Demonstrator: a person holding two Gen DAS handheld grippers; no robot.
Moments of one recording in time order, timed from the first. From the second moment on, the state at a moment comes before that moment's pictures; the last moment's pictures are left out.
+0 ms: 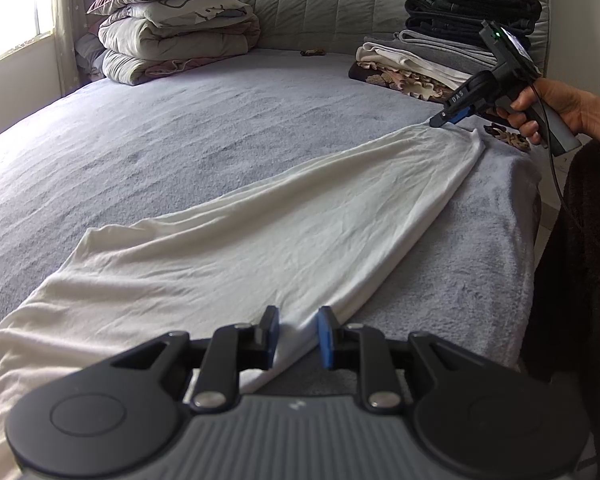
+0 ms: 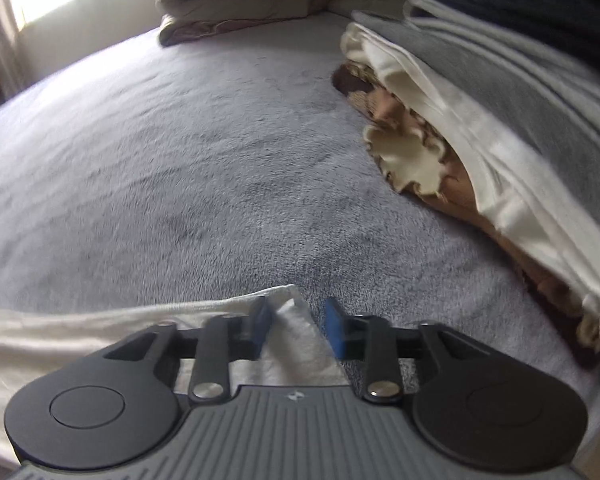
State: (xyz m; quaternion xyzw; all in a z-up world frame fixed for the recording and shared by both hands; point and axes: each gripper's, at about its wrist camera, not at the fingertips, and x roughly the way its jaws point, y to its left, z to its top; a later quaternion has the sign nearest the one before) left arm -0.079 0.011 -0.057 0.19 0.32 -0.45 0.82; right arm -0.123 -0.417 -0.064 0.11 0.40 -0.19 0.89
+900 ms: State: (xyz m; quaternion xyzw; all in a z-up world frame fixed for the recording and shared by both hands) left arm -0.044 0.097 -0.047 0.04 0.43 -0.22 0.87; right arm -0.156 -0.438 -0.037 0.18 0.38 -0.24 0.87
